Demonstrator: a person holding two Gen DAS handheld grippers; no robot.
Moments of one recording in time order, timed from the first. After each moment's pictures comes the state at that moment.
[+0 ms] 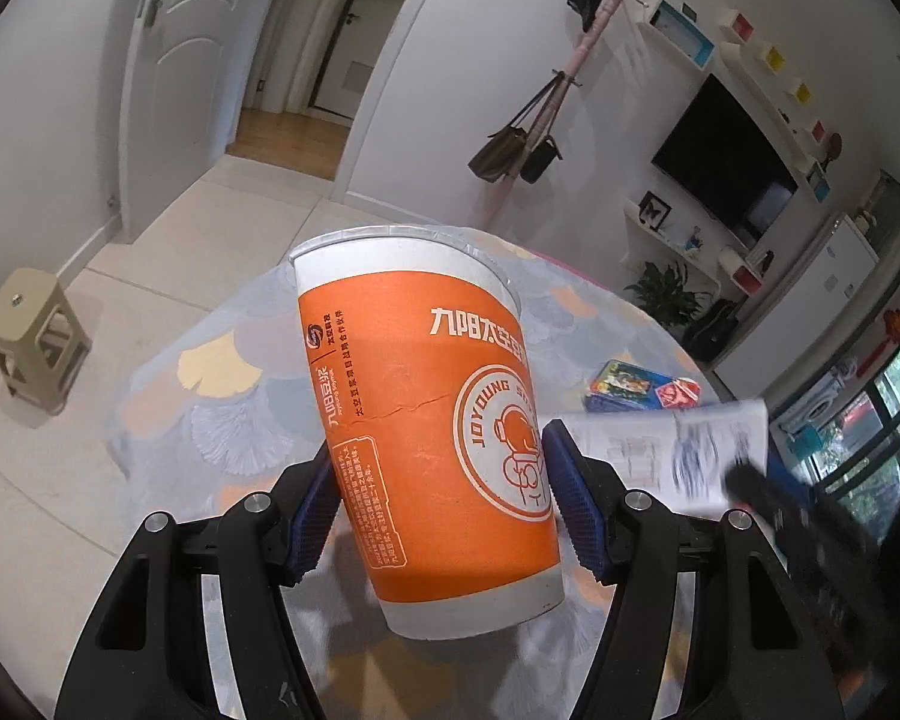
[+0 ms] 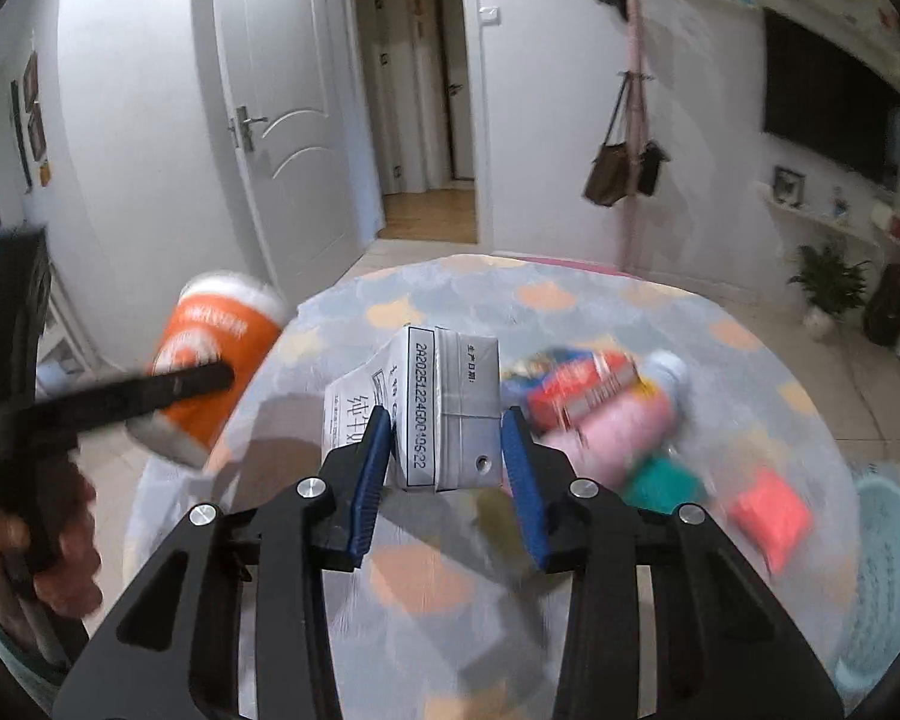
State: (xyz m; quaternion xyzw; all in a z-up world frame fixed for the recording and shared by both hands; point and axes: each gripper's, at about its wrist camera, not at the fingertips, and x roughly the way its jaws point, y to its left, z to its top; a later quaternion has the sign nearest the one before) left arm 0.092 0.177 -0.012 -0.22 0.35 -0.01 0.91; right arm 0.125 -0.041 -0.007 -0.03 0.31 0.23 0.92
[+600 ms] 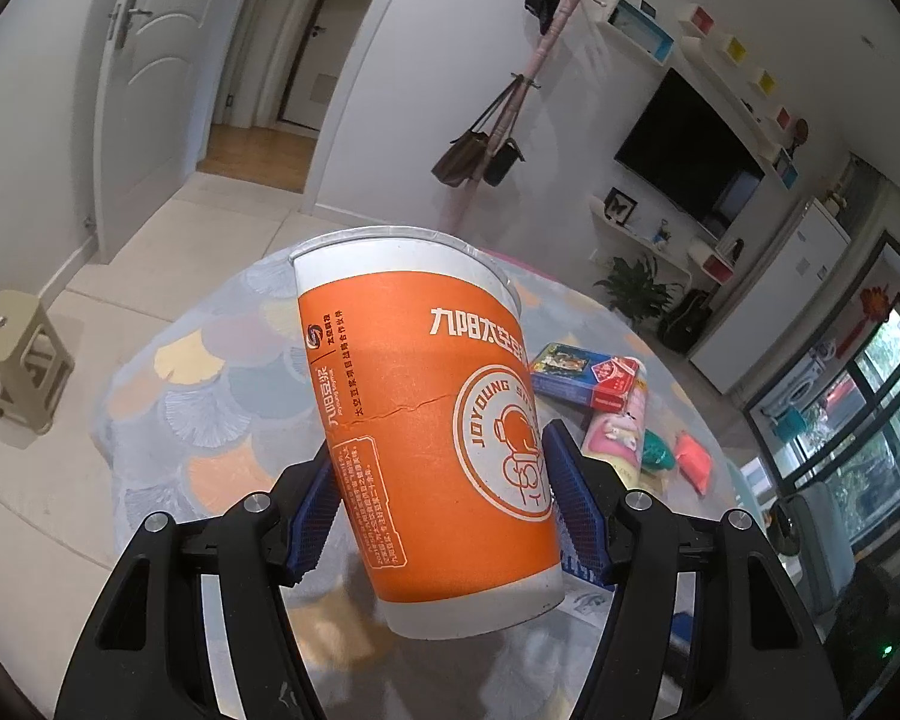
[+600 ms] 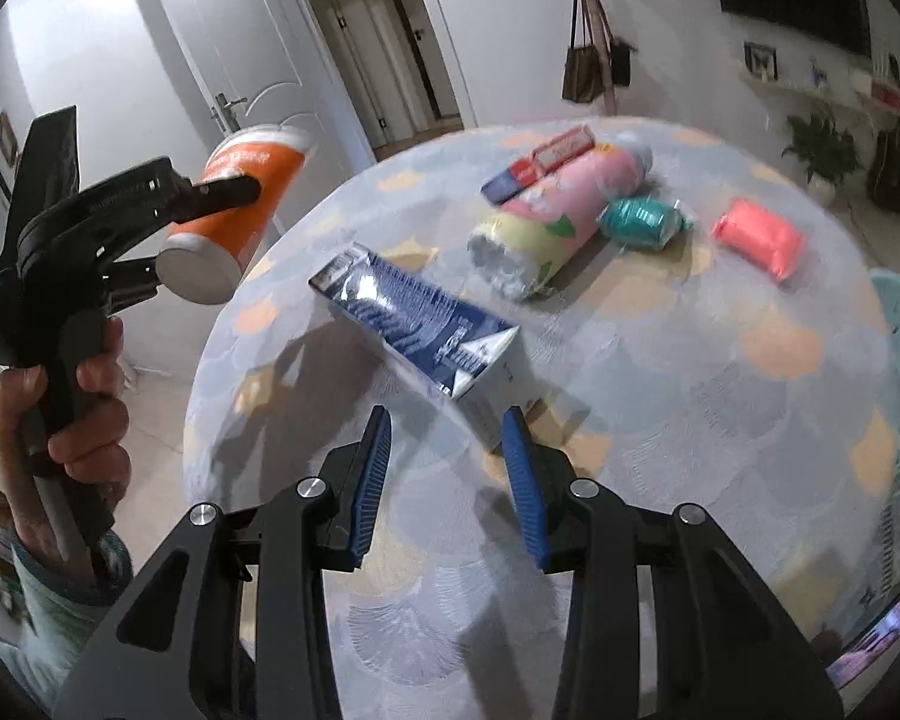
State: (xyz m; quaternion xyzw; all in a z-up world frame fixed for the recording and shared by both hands) left arm 0.069 0.154 -0.001 -0.20 0.34 -0.05 0.92; right arm 0.048 -0.081 -0.054 0.05 0.40 0.23 0.88
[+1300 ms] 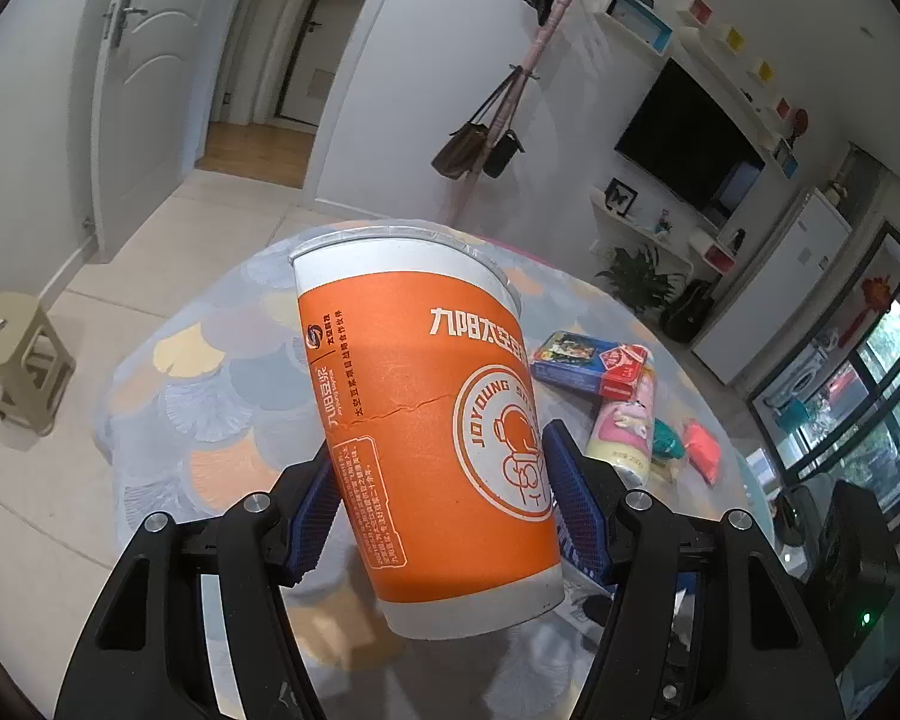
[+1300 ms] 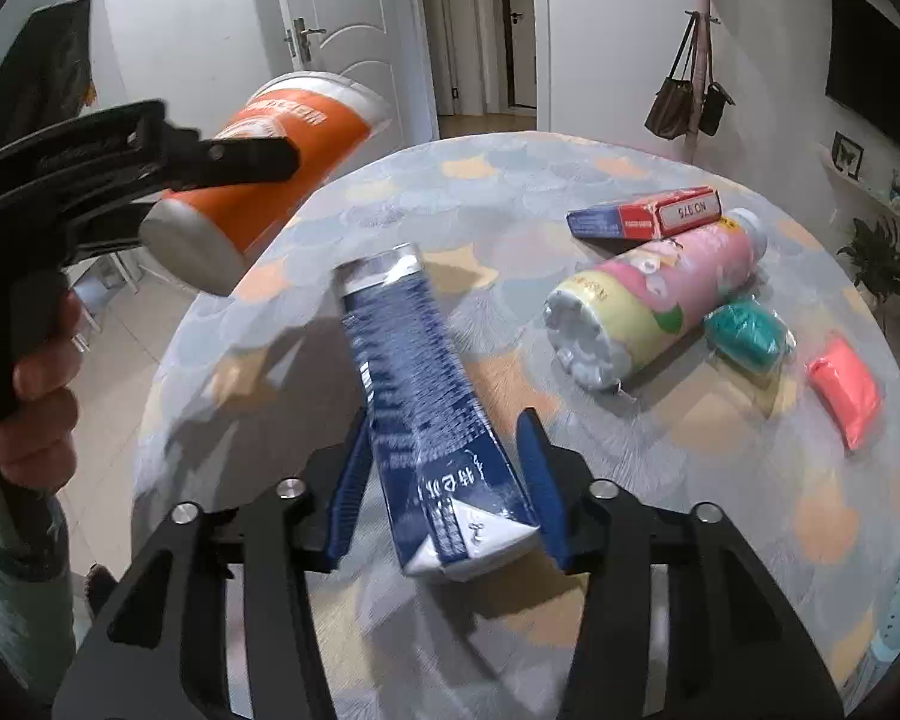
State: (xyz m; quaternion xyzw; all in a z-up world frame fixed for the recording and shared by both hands) left arm 0.064 0.149 -0.001 -0.20 0.35 -0.05 0.92; right arm 0.091 -0.029 -0.067 -0.08 0.39 0.30 0.87
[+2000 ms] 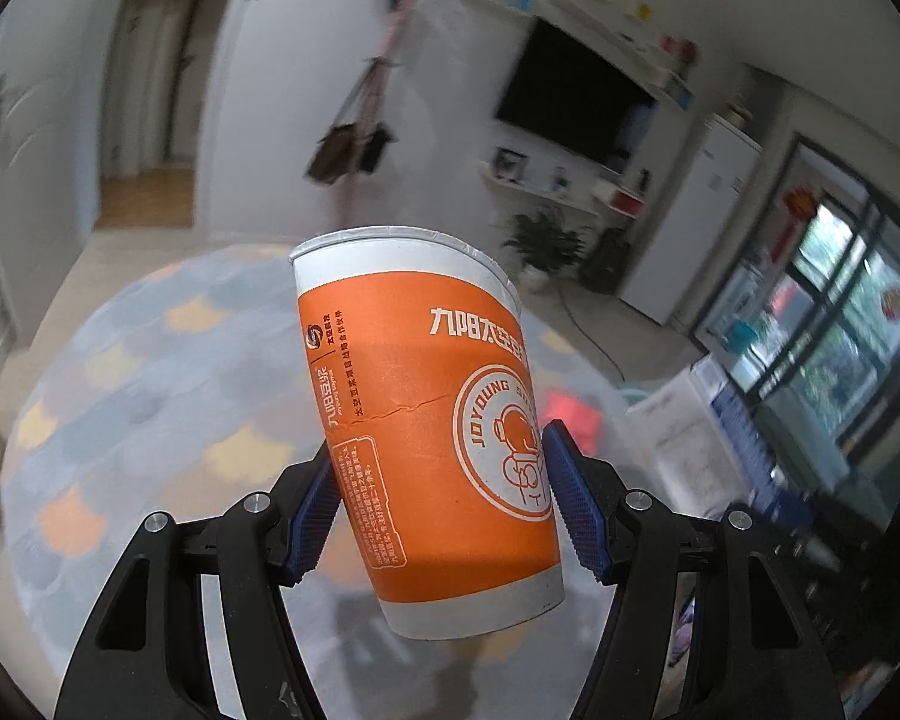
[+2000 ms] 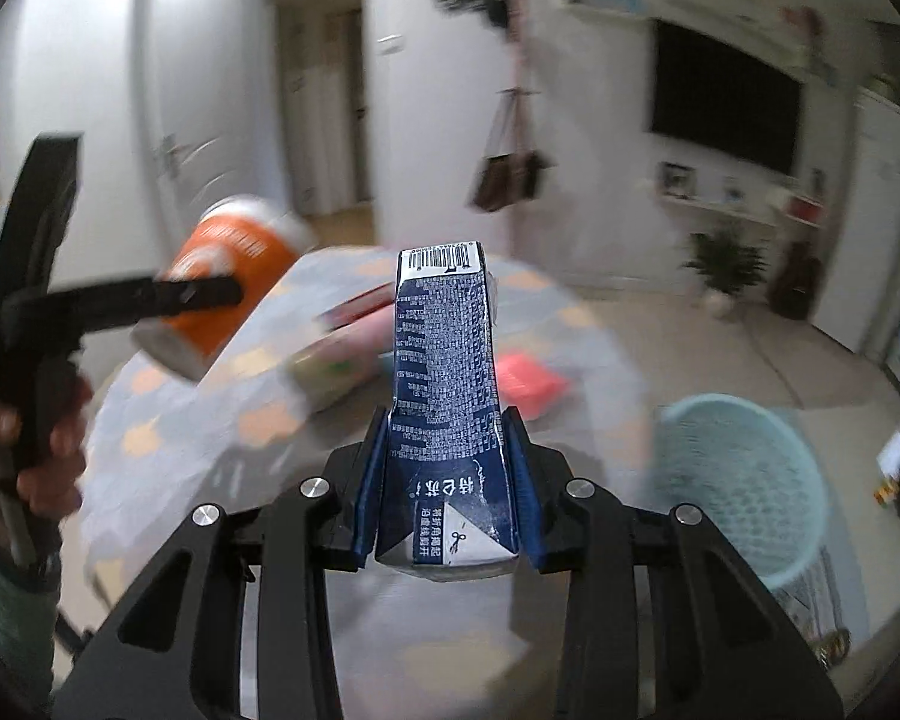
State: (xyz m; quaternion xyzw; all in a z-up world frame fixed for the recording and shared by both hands) left arm 0.083 0.020 0.025 -0.10 0.32 -0.17 0.93; right arm 0.026 -0.197 0.015 -0.02 0.29 0.11 0.95
